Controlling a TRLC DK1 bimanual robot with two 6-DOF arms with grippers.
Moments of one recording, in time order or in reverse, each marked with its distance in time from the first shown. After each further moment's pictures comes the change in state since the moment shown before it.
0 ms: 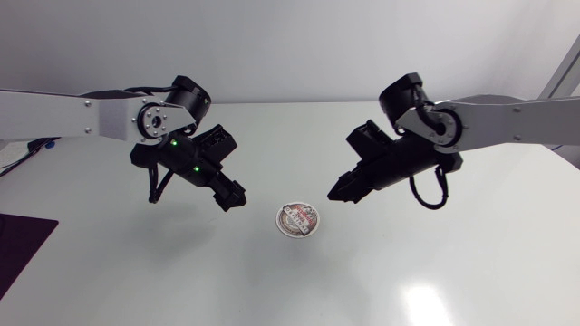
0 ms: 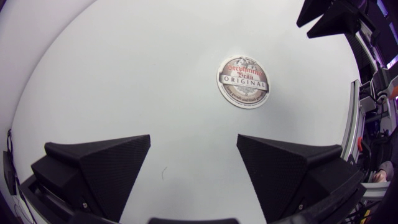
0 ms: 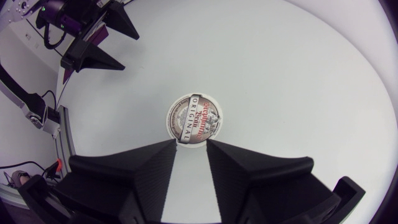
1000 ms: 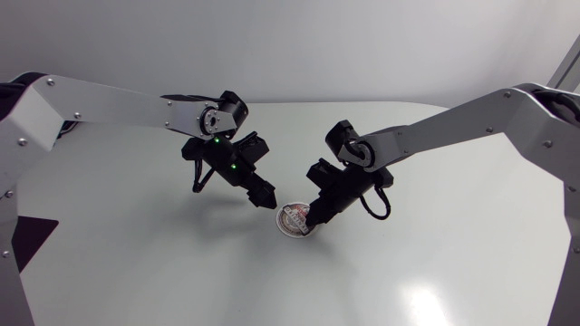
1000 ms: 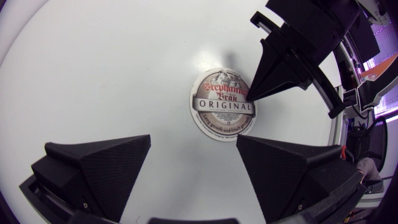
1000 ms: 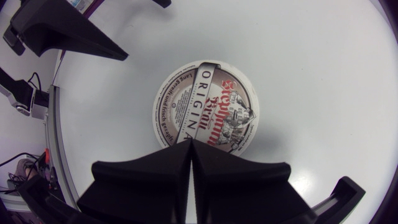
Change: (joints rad) left arm -0.048 0.323 0.276 -0.092 0.179 0.000; right arm 0.087 0.406 0.177 -0.009 -0.021 -0.047
